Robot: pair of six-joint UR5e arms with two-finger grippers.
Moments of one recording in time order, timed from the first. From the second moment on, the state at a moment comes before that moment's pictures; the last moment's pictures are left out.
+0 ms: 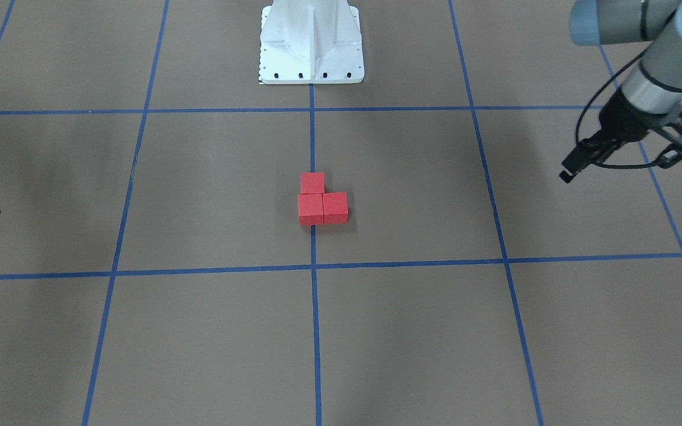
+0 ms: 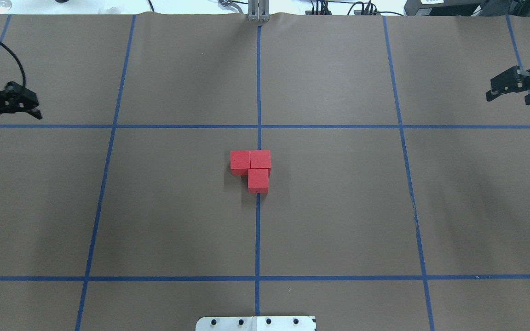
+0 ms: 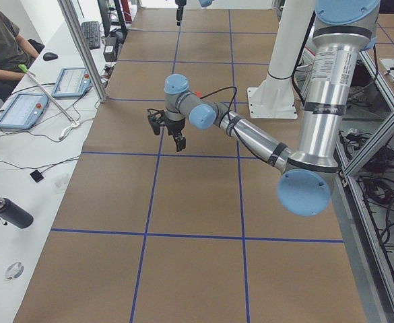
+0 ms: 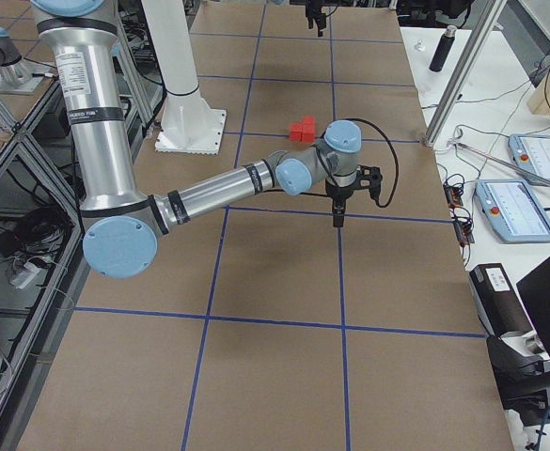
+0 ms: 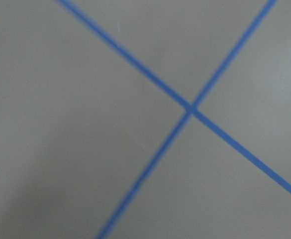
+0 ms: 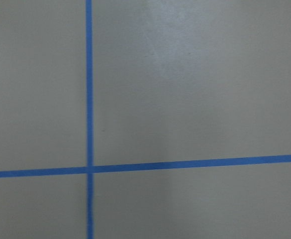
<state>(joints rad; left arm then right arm) -1.13 -1.66 -1.93 -1.67 -2.23 -1.06 1.25 -1.44 1.77 -1.43 2.30 0.60</state>
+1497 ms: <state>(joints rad) -1.53 -1.68 -1.61 -1.61 -2.40 -0.32 1.48 -1.46 1.60 -1.55 2.36 0.06</state>
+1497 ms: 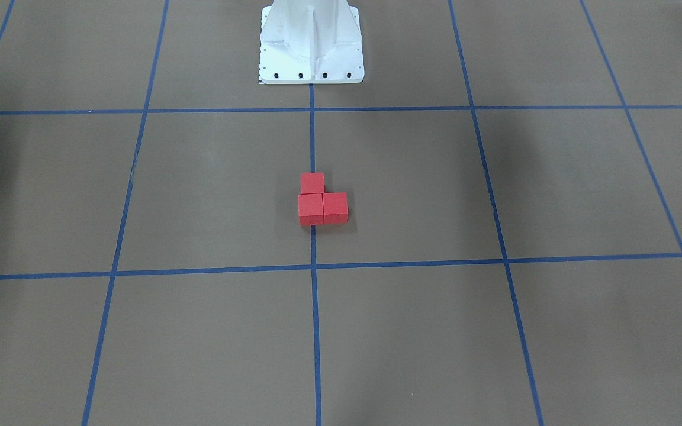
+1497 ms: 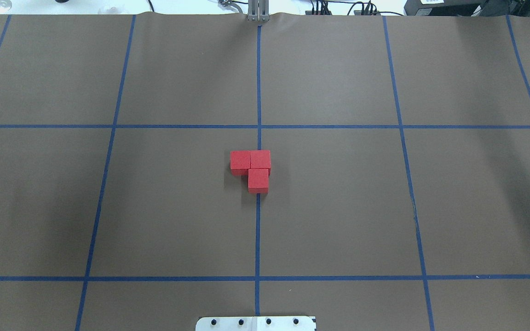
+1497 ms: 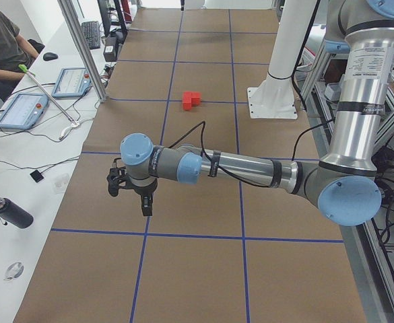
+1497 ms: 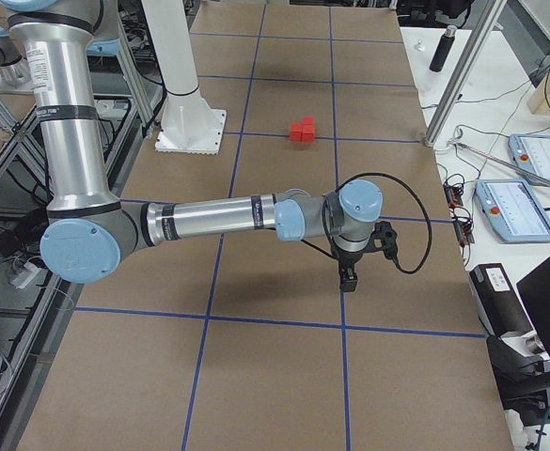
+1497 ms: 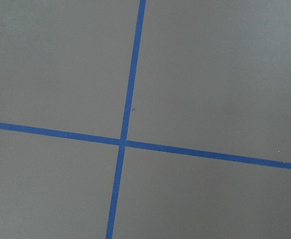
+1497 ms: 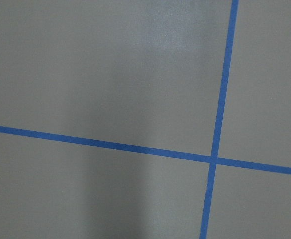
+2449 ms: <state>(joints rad) -1.53 -1.67 -1.63 -1.61 -2.43 -0.32 1.48 -1.48 1.57 -1.55 2.37 0.07</state>
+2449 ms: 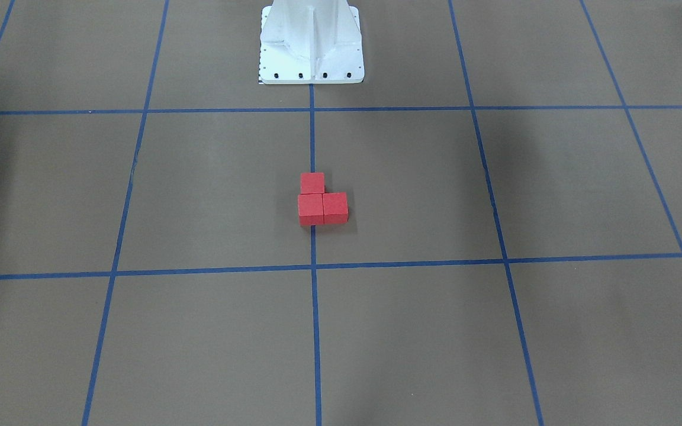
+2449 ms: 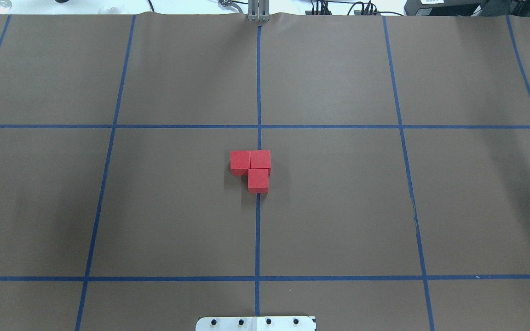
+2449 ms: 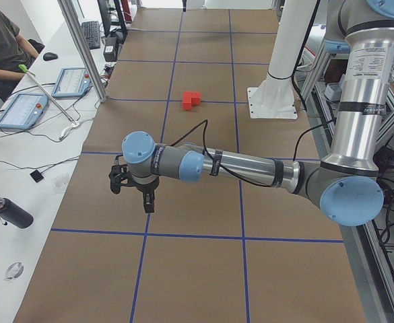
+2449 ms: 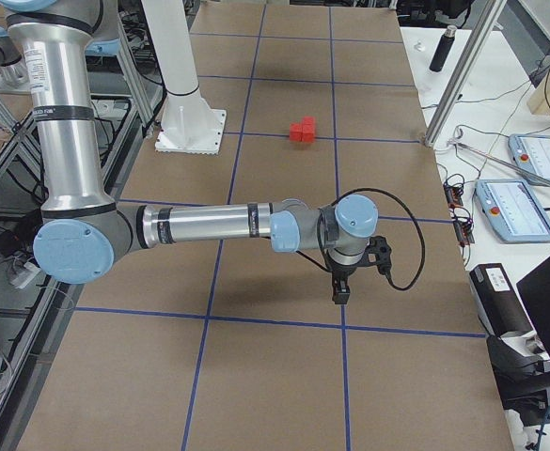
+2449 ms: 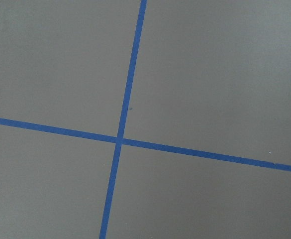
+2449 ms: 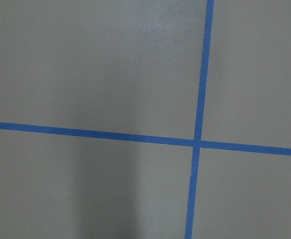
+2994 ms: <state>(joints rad) -1.53 -1.67 -1.64 -1.61 -2.43 -0.32 1.48 -1.49 1.59 -1.54 2.42 0.07</state>
